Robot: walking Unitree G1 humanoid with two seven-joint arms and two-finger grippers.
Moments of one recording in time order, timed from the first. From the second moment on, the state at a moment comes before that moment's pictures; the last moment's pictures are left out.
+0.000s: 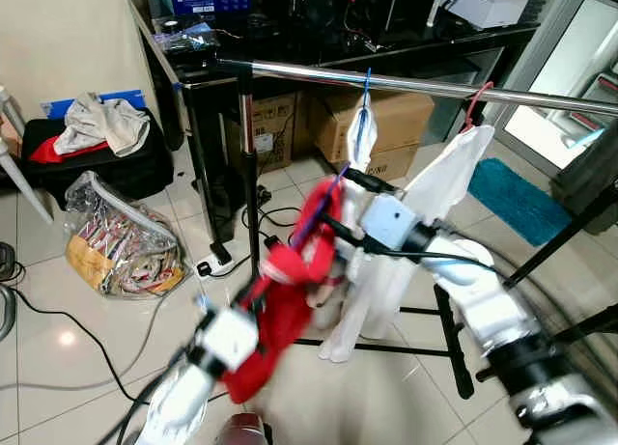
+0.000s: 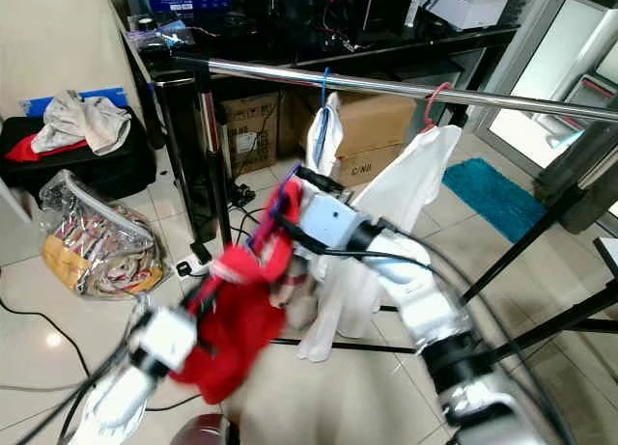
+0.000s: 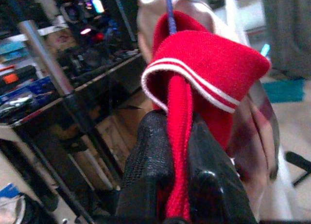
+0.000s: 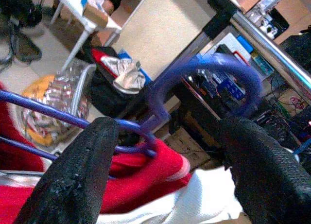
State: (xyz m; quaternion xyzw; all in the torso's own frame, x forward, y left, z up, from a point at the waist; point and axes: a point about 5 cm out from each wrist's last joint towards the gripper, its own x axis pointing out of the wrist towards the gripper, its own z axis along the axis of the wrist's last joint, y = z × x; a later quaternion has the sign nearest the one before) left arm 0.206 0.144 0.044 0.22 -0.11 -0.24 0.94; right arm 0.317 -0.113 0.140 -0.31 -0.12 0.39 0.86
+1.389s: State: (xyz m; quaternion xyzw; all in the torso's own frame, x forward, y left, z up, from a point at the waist) left arm 0.179 0.161 0.037 0.34 -0.13 -0.38 0.85; right arm 0.302 -0.199 0.085 -0.49 -0.01 0.44 0.75
